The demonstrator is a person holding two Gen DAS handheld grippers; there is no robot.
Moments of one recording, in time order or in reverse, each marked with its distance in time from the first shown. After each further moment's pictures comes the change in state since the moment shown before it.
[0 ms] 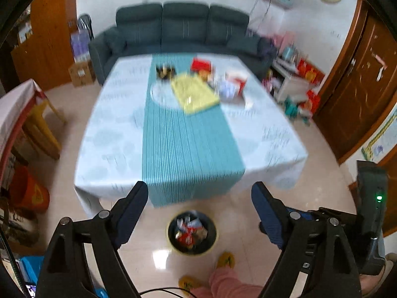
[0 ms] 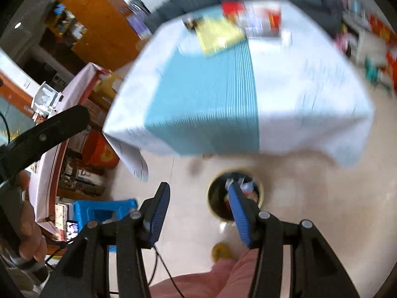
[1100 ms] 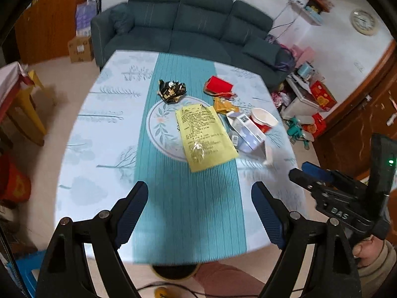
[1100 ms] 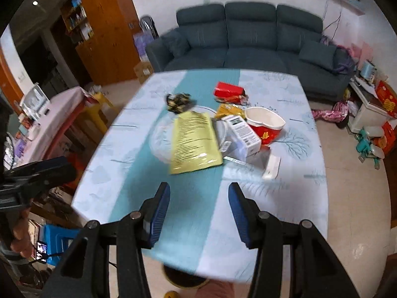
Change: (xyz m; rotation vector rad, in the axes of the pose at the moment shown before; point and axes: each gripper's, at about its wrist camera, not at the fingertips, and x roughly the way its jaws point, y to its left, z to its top) left arm 0.149 0.053 0.161 -0.202 0.123 -0.054; right arm 0.020 -0.051 0.241 -0.182 -0.113 -0.115
